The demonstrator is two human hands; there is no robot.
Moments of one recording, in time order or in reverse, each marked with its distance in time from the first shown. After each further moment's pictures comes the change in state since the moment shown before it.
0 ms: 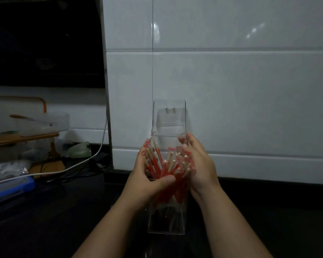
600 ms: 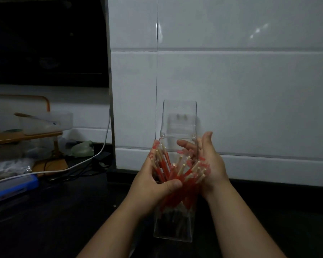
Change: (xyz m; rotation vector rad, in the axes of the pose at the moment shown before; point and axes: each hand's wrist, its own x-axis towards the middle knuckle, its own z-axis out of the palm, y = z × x) left_hand -0.009 0.008 0.005 0.053 -0.053 0.002; right_hand 0.003 -0.009 -0.003 0.067 -0.039 0.101
